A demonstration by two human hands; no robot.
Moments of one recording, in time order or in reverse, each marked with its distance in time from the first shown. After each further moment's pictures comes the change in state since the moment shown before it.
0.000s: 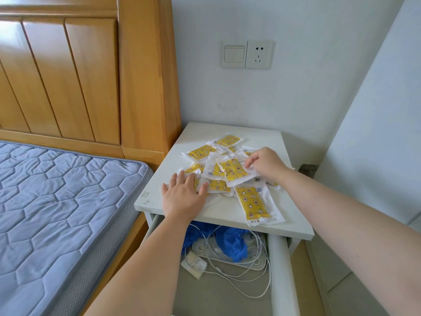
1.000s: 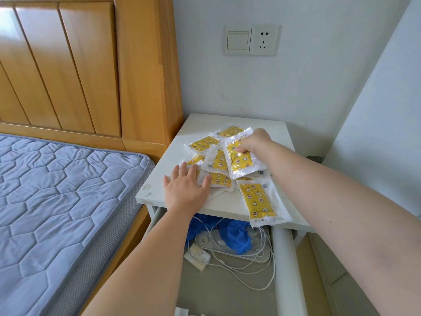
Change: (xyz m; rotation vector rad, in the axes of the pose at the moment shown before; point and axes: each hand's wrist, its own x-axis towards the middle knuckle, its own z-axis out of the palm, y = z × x) left_hand 0.002 -0.003 0.006 0.018 0.048 0.018; right_hand 0.038 -0.042 0.013 0.079 0.010 0.346
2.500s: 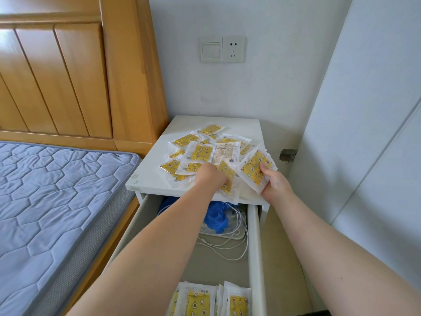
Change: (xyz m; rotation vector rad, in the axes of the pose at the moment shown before) left_hand -0.040 0.124 -0.033 -0.467 -0.381 -0.220; right_hand -0.106 0.152 -0.028 1.476 -0.156 0.173
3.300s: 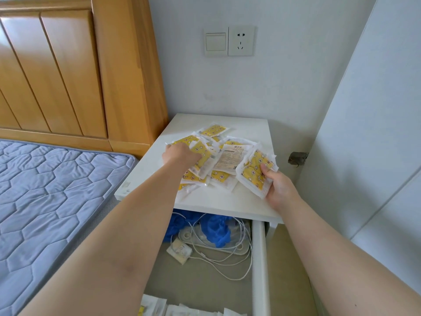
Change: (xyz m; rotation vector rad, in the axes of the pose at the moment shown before) left_hand 0.105 -0.019 -0.061 0.334 0.245 -0.002; right_hand 0.038 -0.007 0.009 -0.060 -0.119 0.014
